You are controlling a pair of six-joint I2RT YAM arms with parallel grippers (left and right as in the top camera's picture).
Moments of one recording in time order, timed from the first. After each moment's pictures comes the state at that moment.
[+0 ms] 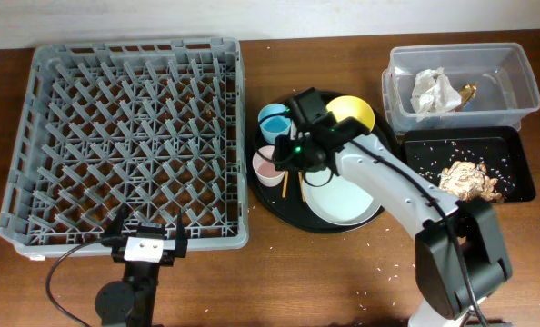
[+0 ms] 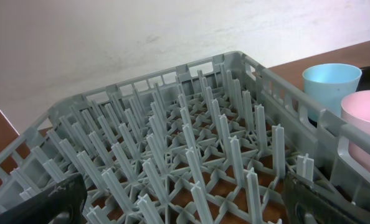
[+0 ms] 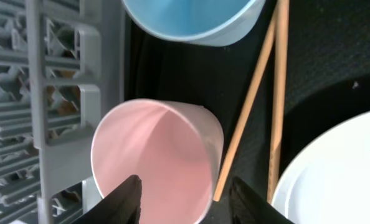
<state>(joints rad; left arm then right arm) 0.07 0.01 0.01 -0.07 0.12 0.25 0.51 1.85 1.38 -0.66 -0.18 0.53</state>
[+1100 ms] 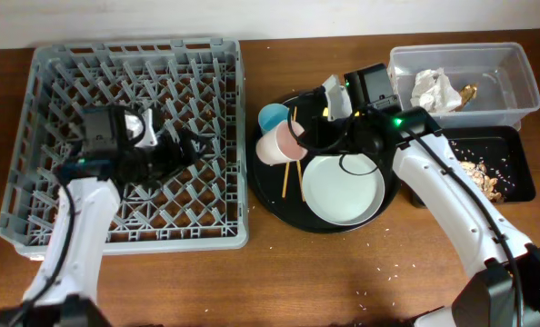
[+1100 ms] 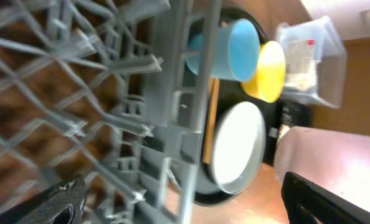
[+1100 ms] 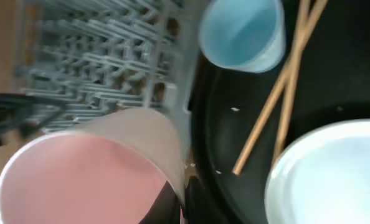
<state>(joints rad) 0.07 1.50 1.11 -0.67 0.67 -0.42 0.31 1.64 1.39 -0.73 -0.54 0.34</state>
